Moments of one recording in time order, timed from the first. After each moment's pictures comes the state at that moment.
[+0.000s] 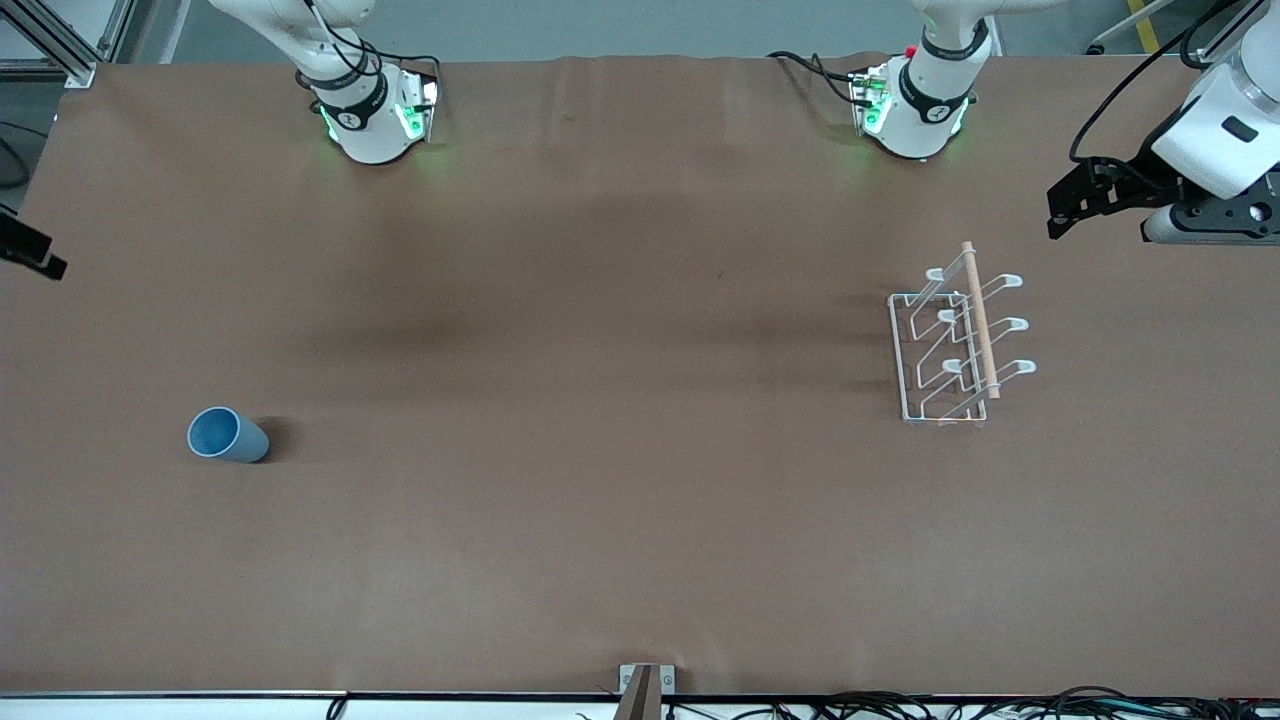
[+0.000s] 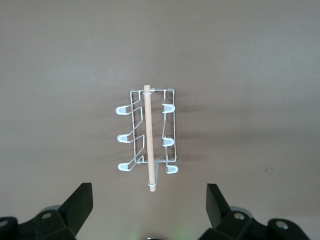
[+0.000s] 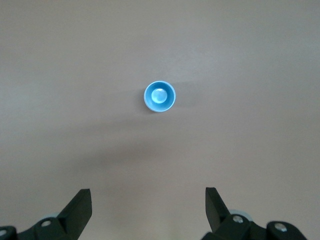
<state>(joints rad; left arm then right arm) 0.05 -0.09 -0.17 -1.65 0.00 1.55 -0.06 -0.17 0.09 -0.02 -1.48 -0.02 1.55 -0.06</state>
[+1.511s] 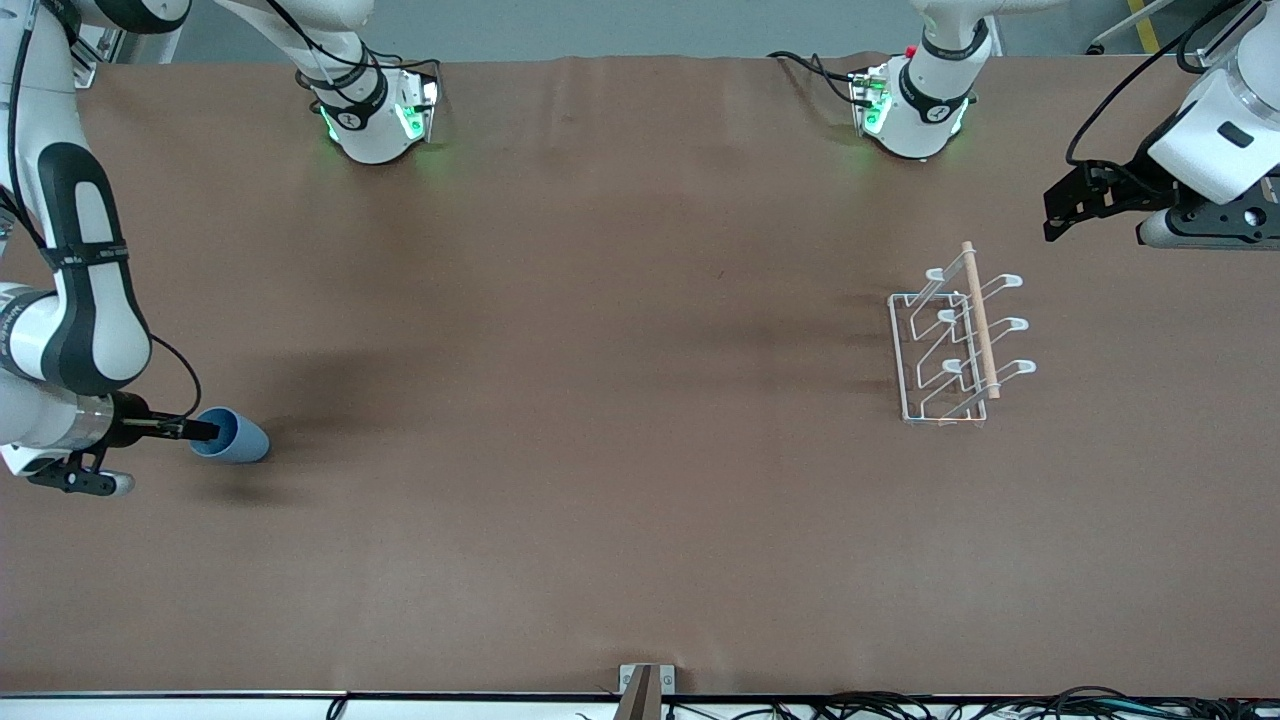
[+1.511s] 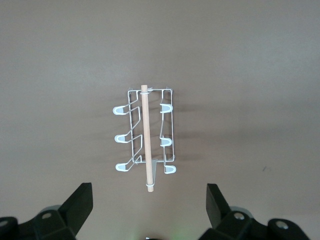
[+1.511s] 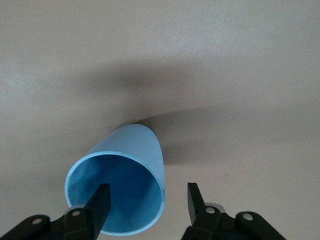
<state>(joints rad) 0.05 -0.09 -0.17 -1.65 -0.01 1.55 -0.06 -0.25 0.60 -0.01 -1.61 0.04 2.04 -0.11</state>
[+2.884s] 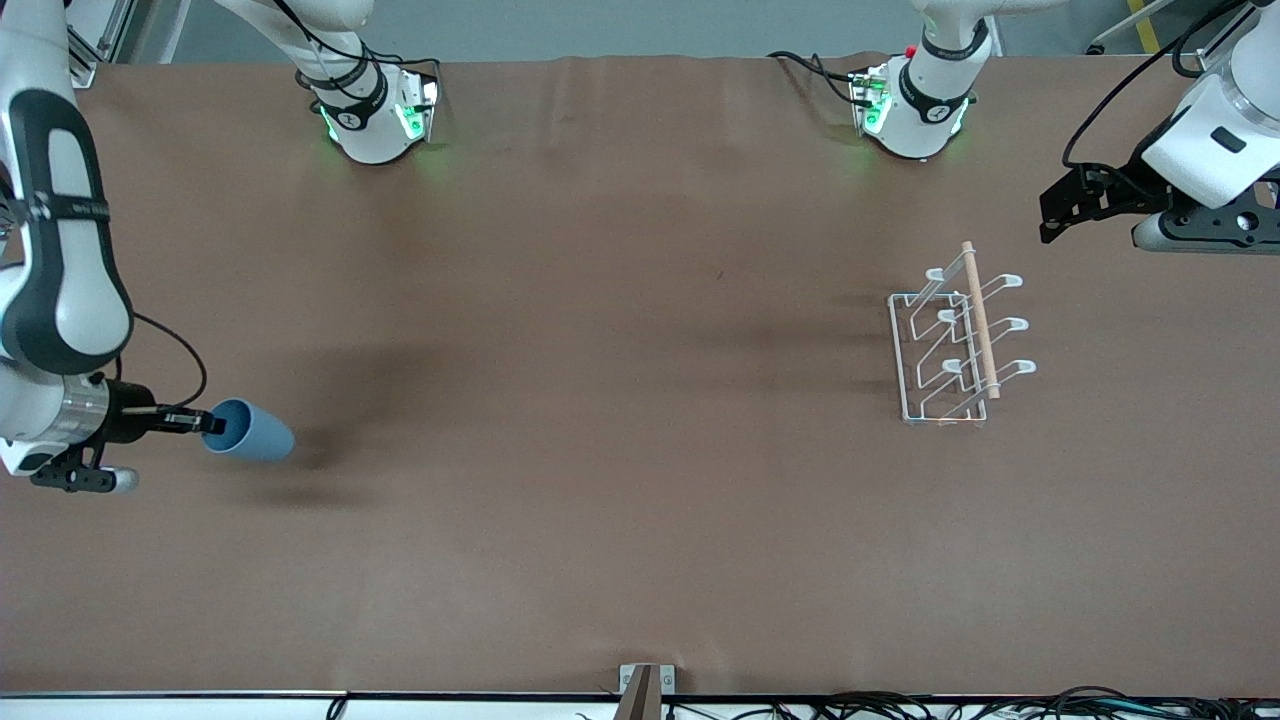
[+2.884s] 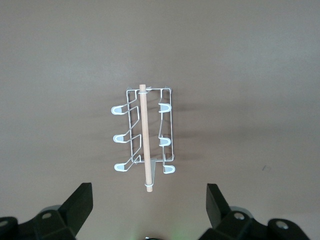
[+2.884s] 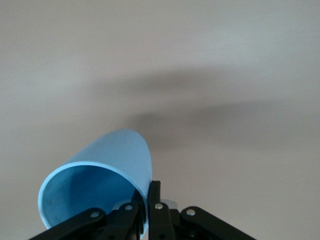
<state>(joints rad) 0.05 -0.08 -0.18 -1.65 -0.01 1.55 -0.06 -0.24 0.45 0.10 -1.58 0.25 1.86 -0.13</state>
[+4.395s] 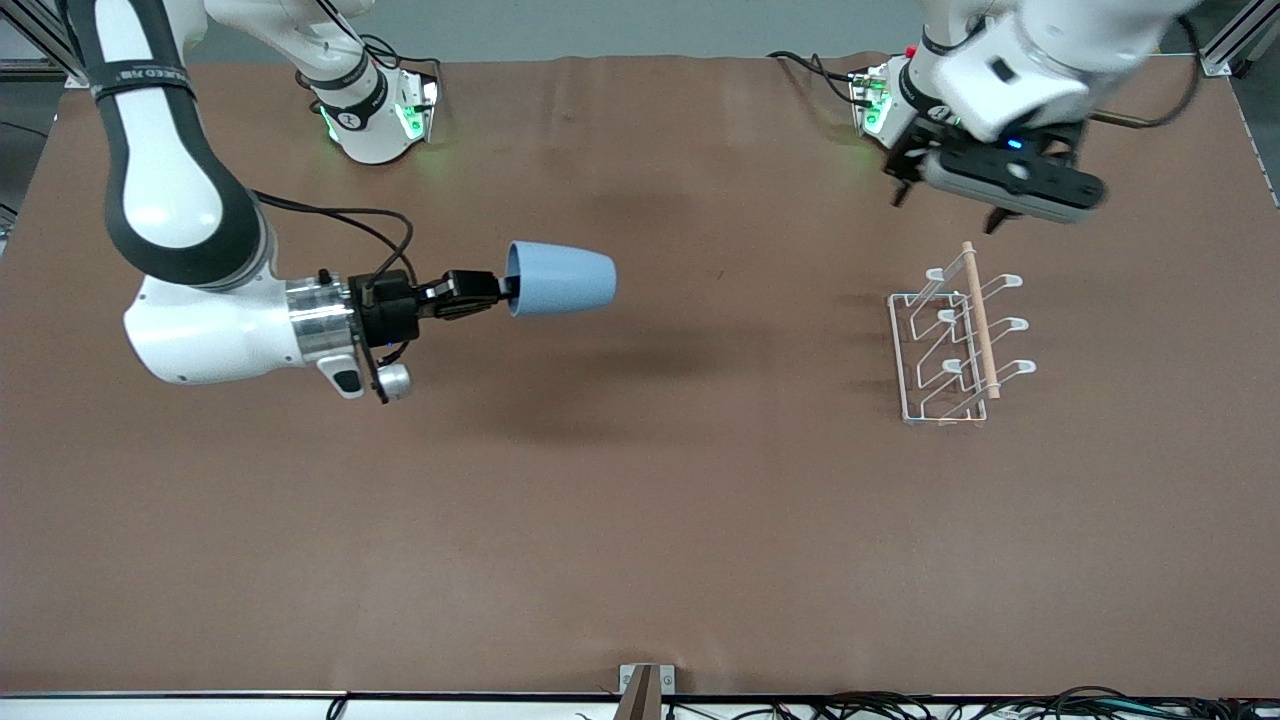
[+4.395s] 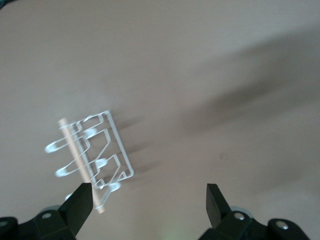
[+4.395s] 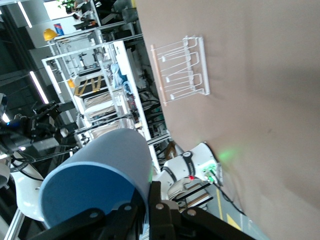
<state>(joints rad) -0.29 -0.01 -0.19 -1.51 -0.02 1.55 -0.07 0.15 0.33 0.13 -1.68 1.27 1.65 -0.13</state>
